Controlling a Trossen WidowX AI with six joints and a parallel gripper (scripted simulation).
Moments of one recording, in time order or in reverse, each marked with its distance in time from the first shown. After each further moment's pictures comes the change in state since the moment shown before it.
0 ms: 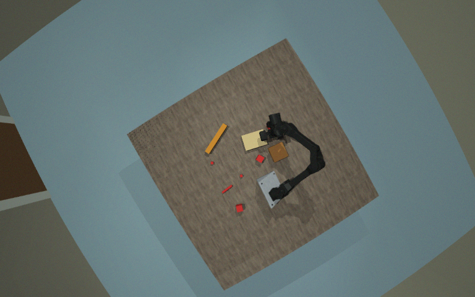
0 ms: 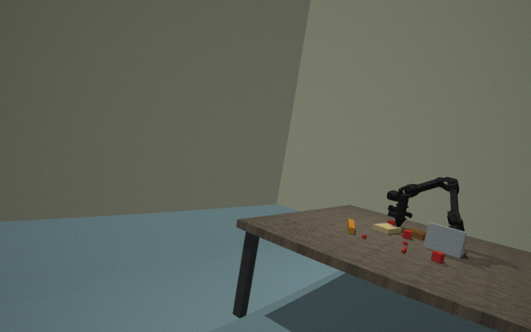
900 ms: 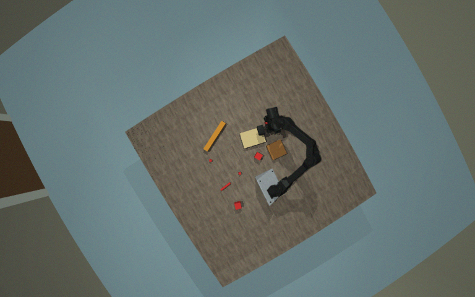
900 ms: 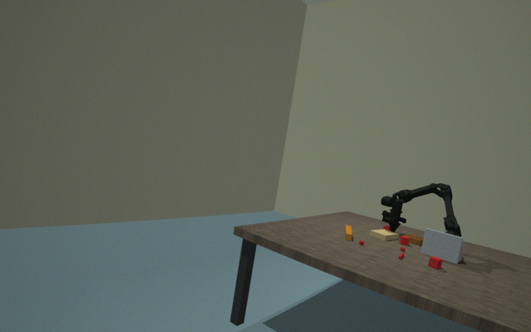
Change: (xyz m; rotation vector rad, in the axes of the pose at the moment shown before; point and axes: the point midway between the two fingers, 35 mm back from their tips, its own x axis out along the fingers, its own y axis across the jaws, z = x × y) arm 0.001 0.000 0.021 -0.005 0.002 -0.001
